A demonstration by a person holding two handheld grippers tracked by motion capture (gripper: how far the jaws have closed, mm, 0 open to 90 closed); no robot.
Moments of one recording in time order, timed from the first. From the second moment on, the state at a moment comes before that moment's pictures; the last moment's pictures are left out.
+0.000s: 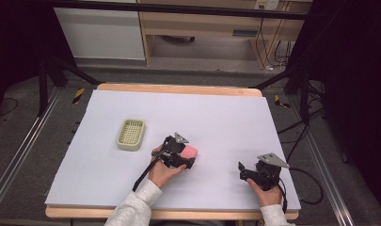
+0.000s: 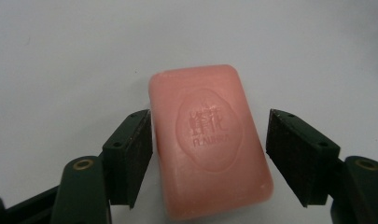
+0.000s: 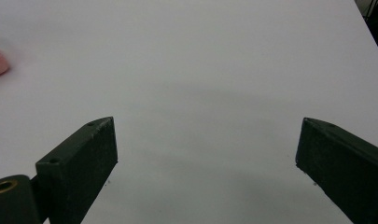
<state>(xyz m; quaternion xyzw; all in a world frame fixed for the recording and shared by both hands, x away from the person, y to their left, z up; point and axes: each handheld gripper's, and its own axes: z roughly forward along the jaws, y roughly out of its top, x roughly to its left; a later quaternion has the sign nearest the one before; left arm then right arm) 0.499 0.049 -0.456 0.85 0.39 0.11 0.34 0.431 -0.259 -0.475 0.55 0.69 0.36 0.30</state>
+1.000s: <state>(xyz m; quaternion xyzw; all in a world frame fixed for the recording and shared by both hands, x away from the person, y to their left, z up) 0.511 0.040 -0.465 0.86 0.40 0.10 0.30 0.432 -0.259 -0.476 0.55 0.69 0.36 0.29</state>
